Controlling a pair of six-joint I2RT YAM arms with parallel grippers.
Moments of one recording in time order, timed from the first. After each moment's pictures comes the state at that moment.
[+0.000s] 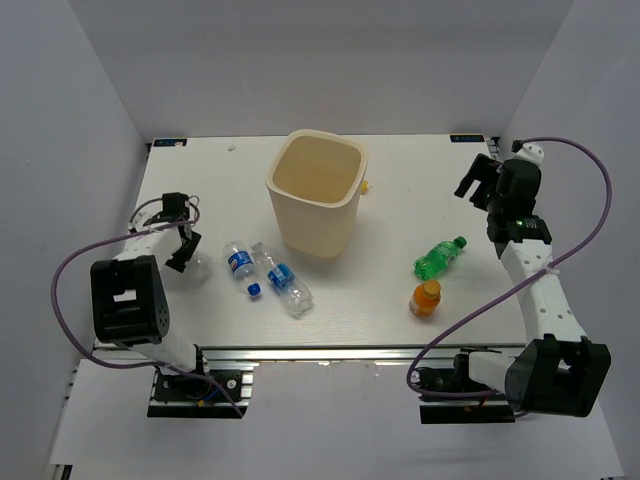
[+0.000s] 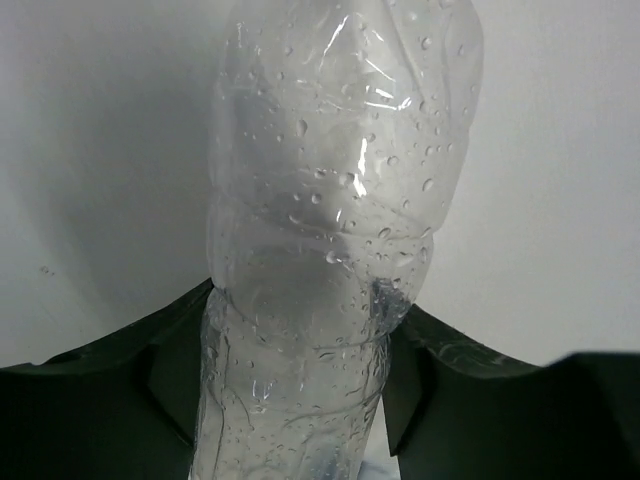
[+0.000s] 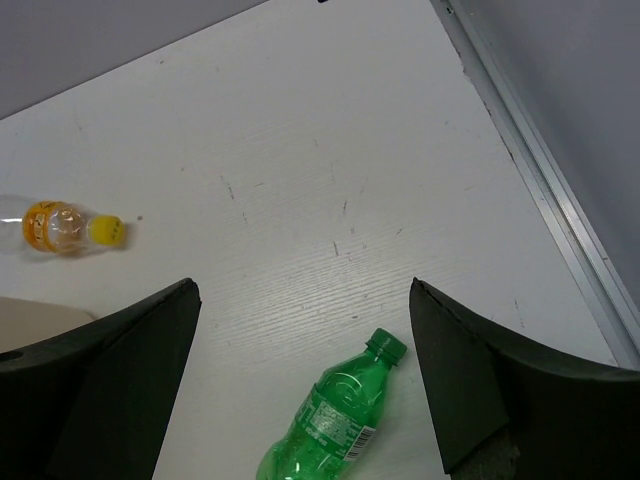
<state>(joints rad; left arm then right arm) 0.11 1.59 0.91 -0.50 -0.41 -1.03 -0.03 1.18 1.03 -0.24 0.11 0.28</state>
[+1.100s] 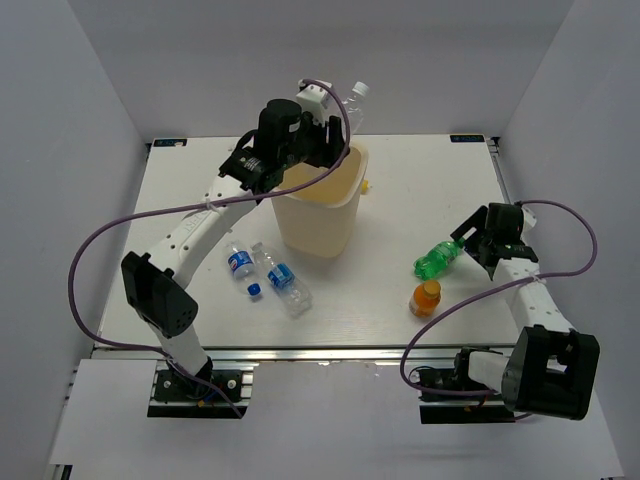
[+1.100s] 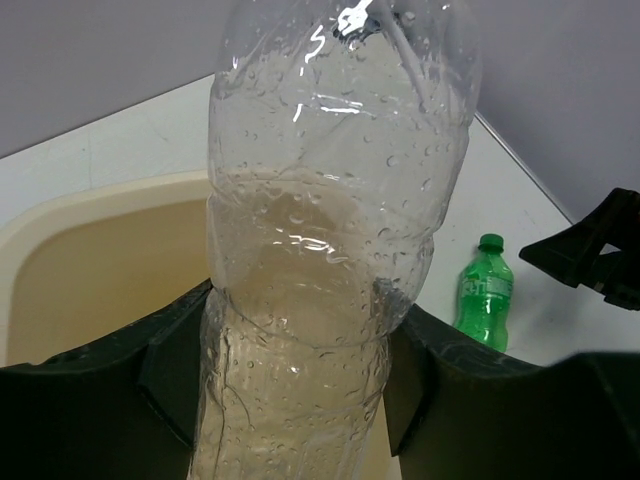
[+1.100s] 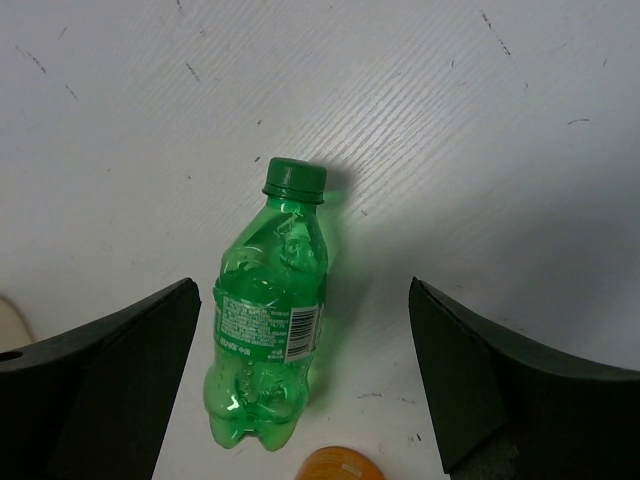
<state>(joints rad) -0.61 1.73 1.82 -0.37 0.10 -0.17 -0.09 1.17 0.73 -0.34 0.15 0.62</state>
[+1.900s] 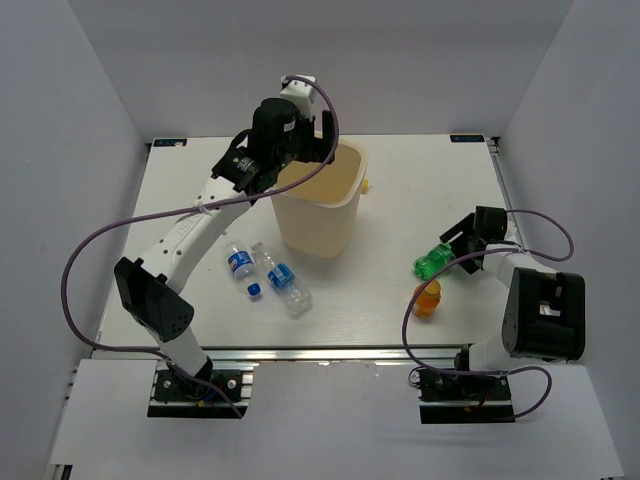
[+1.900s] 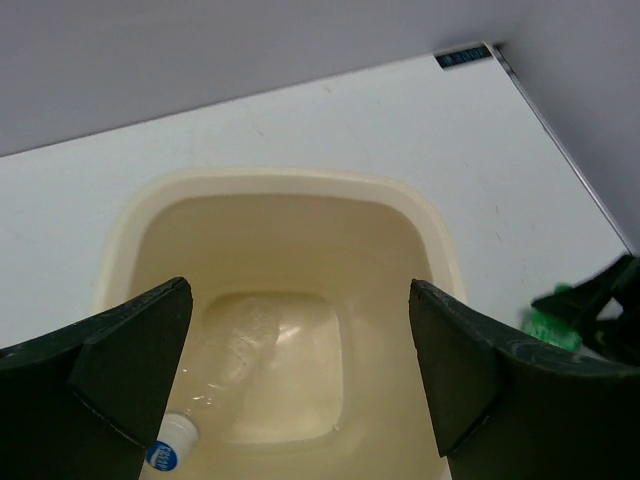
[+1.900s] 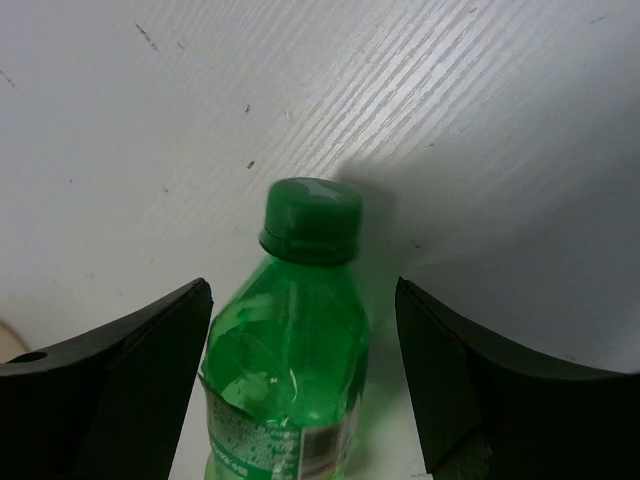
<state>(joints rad) -0.60 1.69 1.80 -0.43 -0.10 -0.18 -0.09 1.45 0.70 -0.13 0.04 0.76</state>
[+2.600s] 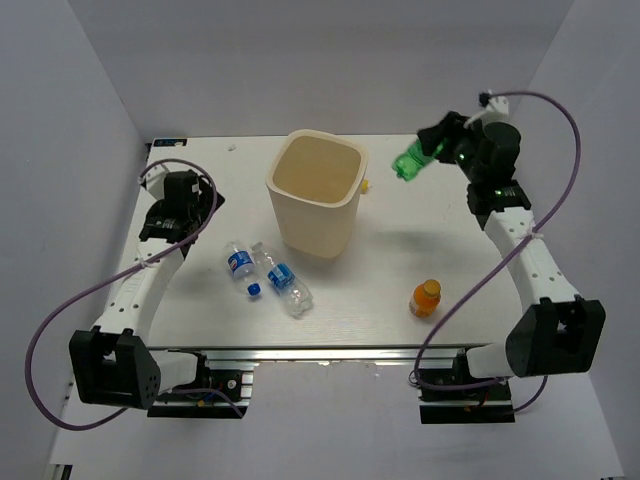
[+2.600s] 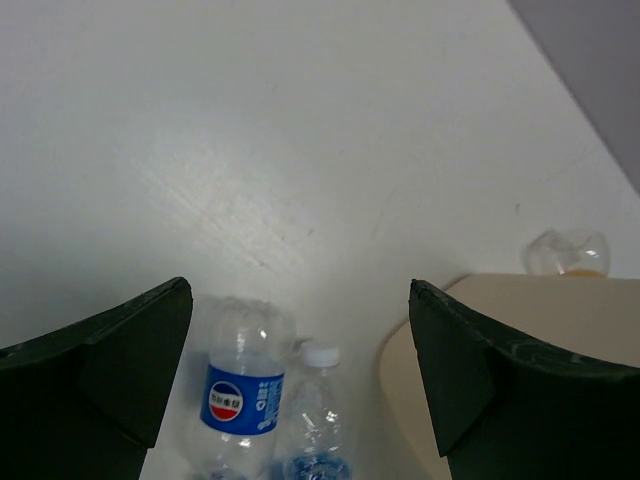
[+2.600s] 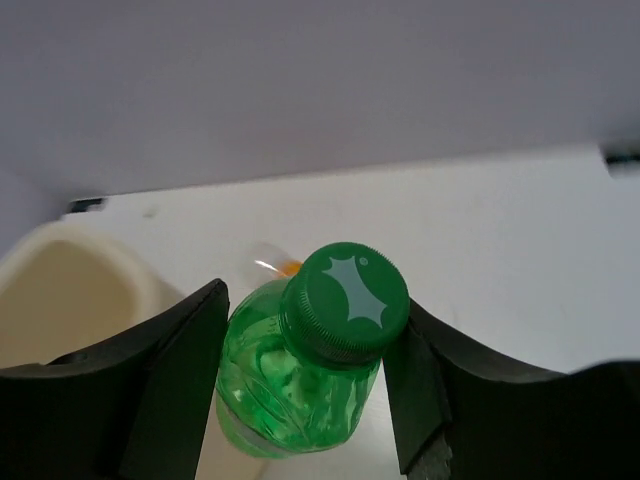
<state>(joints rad) -0.10 1.24 1.07 -0.43 -0.38 -0.76 0.06 1.39 1.19 0.02 -0.17 0.40</state>
